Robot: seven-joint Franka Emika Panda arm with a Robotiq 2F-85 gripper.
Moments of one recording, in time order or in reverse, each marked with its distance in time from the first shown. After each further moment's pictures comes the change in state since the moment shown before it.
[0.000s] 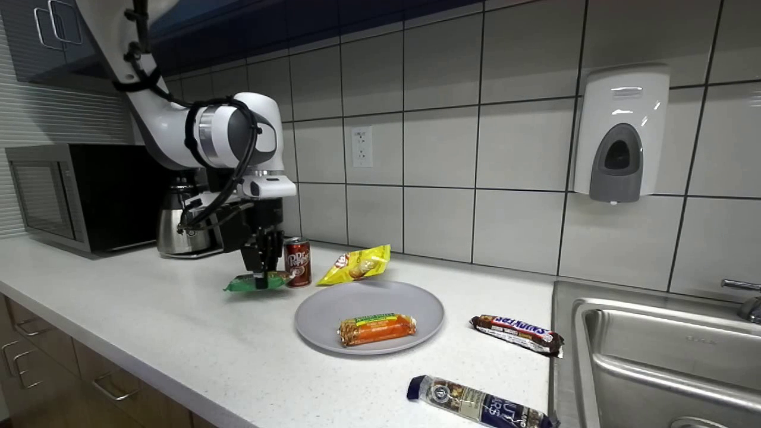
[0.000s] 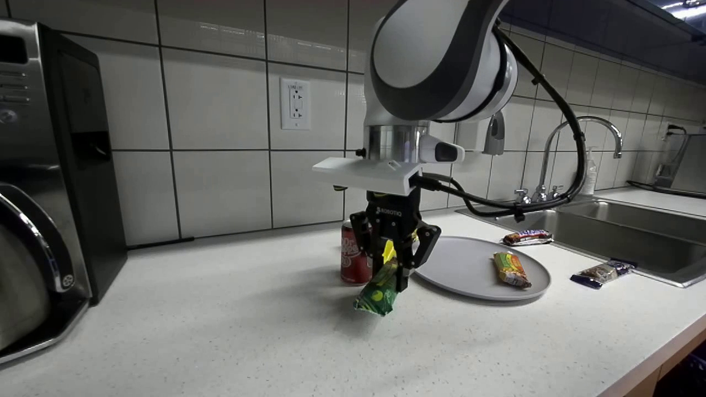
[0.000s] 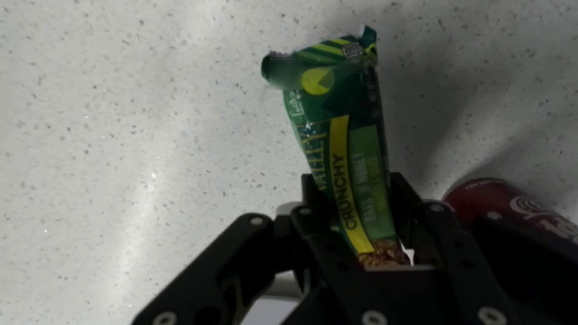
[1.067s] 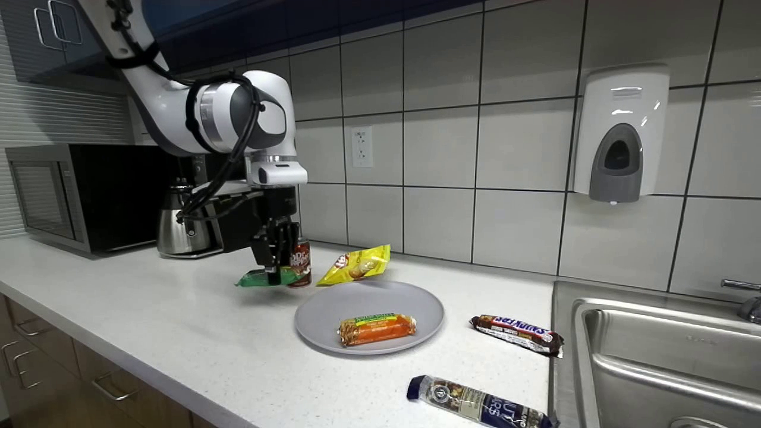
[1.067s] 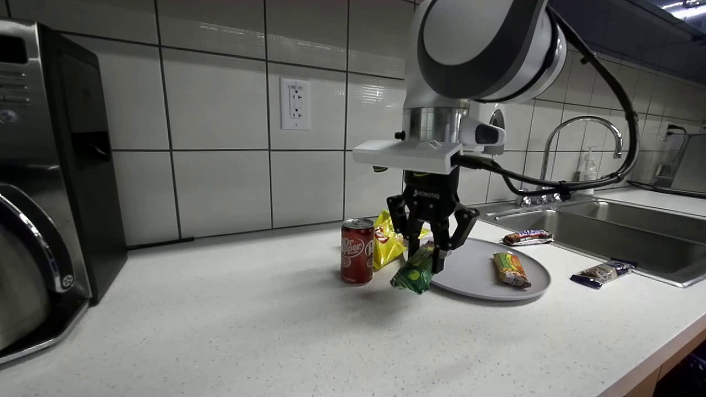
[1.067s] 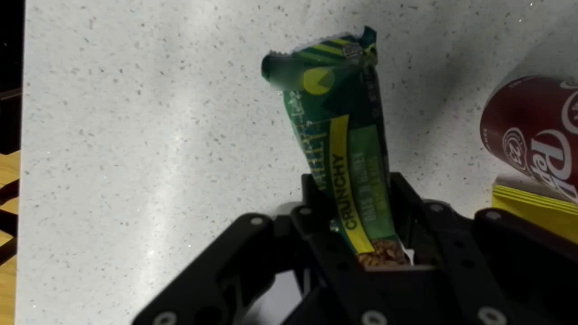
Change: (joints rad) arm -0.048 -0.126 -0.035 -0.111 -0.010 -0.002 0.026
